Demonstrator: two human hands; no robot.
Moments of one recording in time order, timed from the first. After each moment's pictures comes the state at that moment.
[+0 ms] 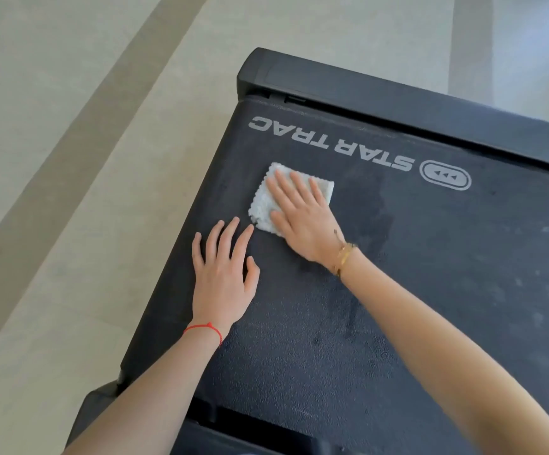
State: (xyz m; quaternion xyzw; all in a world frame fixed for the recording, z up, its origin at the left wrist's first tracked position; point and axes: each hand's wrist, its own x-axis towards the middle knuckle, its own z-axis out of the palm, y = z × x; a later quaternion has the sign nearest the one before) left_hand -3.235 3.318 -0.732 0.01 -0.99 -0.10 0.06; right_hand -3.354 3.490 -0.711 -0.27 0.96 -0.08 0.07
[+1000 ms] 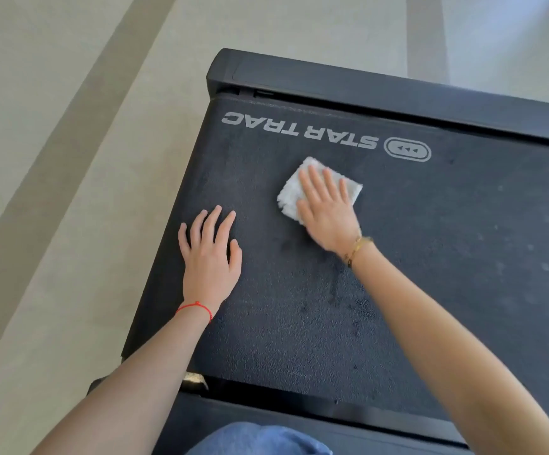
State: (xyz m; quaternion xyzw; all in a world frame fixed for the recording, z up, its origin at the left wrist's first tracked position) left_hand -3.233 3.315 -0.730 0.00 -0.99 -0.16 0.06; right_hand -3.318 3.547 -0.707 -0.11 0.99 -0.08 0.07
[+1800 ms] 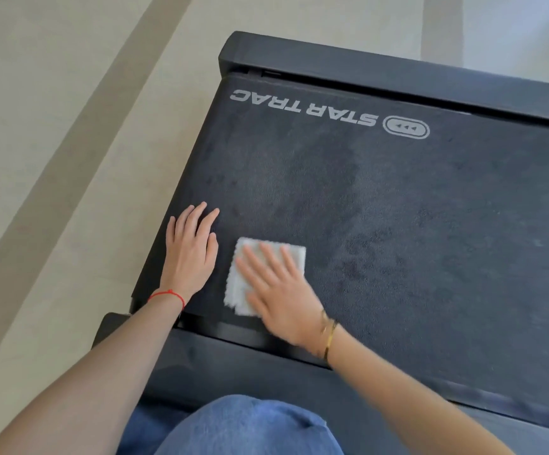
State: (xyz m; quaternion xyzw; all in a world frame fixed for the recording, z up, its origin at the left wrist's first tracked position) left_hand -3.165 3.288 -0.720 -0.01 -0.99 -0.16 0.04; right_hand -3.124 3.507 -0.713 -0.33 0.94 -0.10 0.08
